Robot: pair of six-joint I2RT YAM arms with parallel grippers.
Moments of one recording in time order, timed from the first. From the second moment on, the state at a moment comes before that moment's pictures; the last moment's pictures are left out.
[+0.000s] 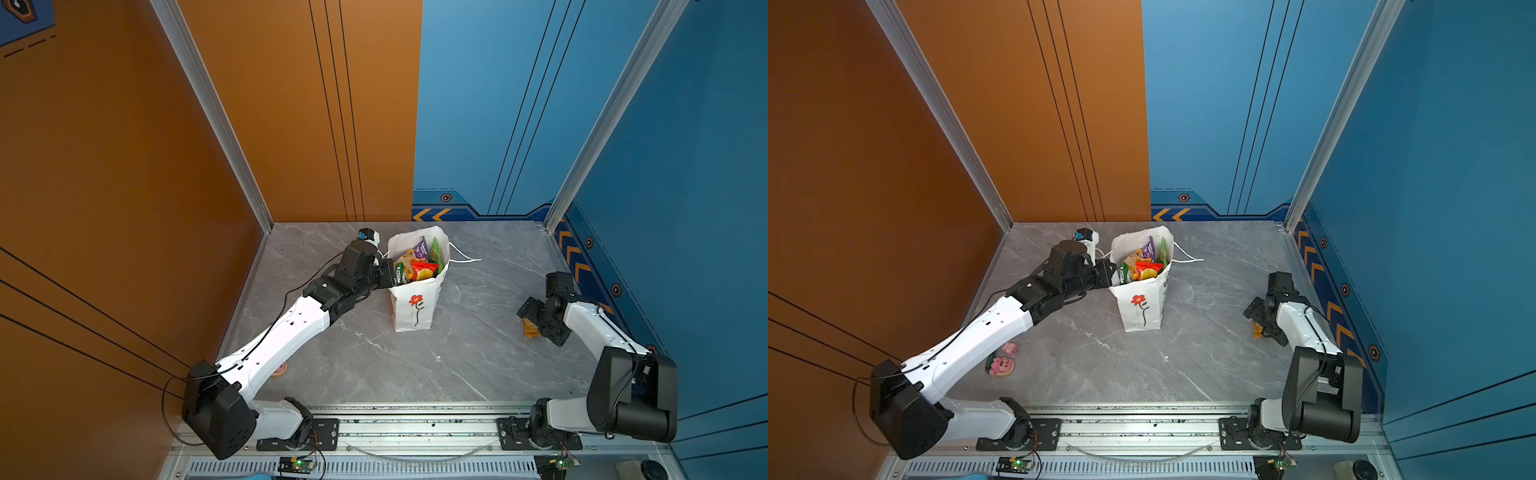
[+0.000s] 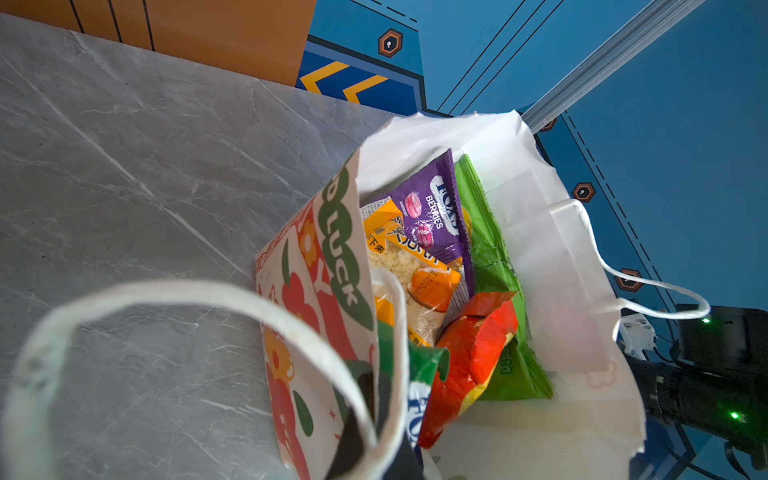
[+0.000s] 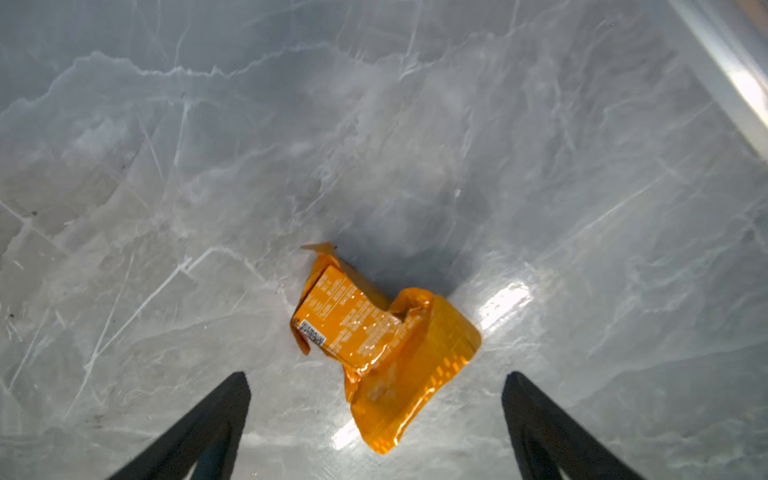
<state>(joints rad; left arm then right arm) -0.59 1.33 1.17 -0.37 -0.02 -0.61 -0.21 1.39 0.82 -0.67 0.07 0.57</state>
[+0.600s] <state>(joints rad) -0.59 1.32 1.16 -0.37 -0.02 -0.61 -0.14 1.57 0.89 -0.56 0.09 0.58</state>
